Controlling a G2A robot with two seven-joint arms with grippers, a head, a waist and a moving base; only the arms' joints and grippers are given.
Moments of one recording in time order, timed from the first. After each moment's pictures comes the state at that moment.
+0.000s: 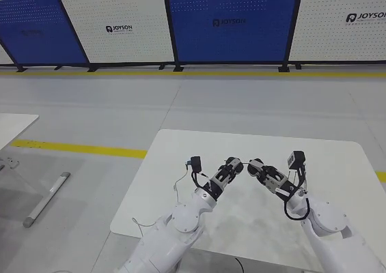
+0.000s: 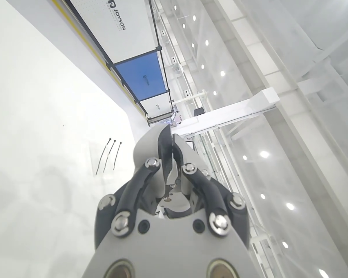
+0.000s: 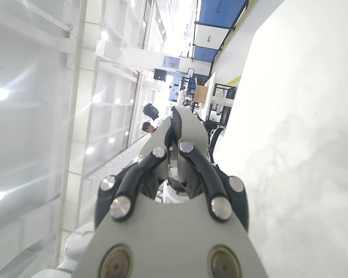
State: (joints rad) left arm 1.33 -1.37 -1.03 -1.48 -0.13 -0.23 -0.01; right arm -1.16 -1.22 1.06 -1.37 0.45 -0.15 0.57
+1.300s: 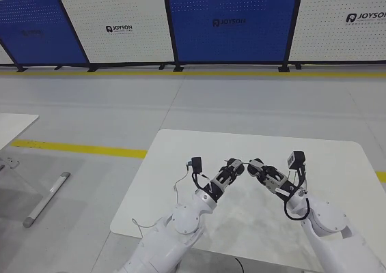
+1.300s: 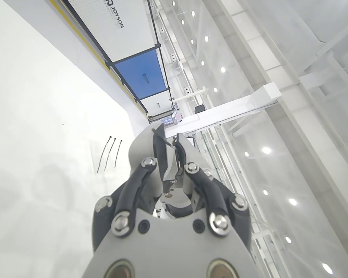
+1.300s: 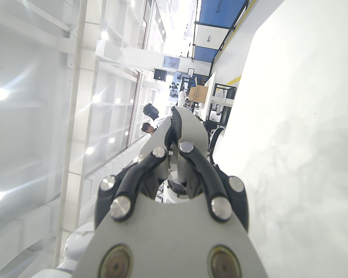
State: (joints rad) left arm 1.34 -1.37 -1.03 -1.49 -0.10 -0.24 -0.02; right arm -1.16 -1.22 1.06 -1.37 0.45 -0.15 0.57
